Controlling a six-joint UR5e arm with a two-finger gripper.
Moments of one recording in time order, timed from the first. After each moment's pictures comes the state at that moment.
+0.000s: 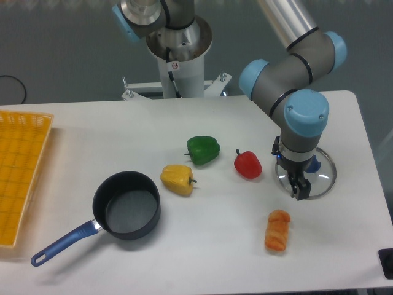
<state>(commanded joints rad) 2.68 -2.04 -1.50 -1.11 1.62 1.93</state>
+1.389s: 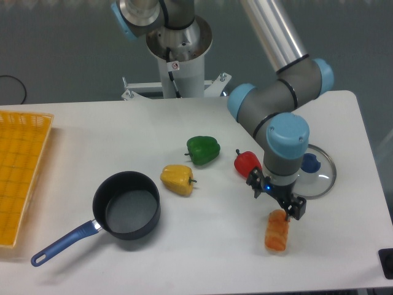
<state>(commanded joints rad) 2.61 -2.19 -1.48 -0.87 1.54 1.21</state>
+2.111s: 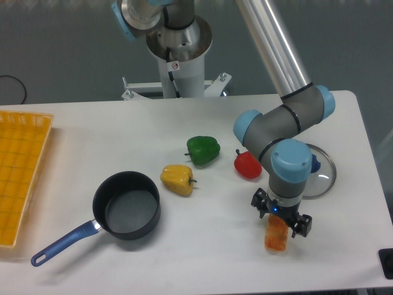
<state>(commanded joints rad) 2.61 -2.27 -1.44 -0.86 1.55 1.19</state>
